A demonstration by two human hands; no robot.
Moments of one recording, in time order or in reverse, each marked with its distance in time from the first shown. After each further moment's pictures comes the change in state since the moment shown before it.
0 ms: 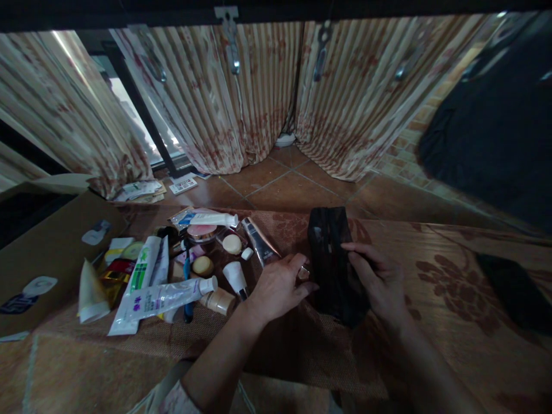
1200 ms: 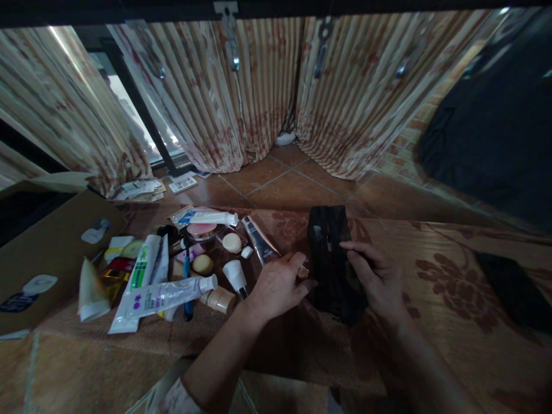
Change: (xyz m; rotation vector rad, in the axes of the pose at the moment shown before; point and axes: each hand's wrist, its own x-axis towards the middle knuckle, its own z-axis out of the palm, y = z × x) left_hand -0.001 0.001 0.002 0.102 0.036 0.010; right_hand 0.000 0.002 0.001 0.025 -0.010 0.000
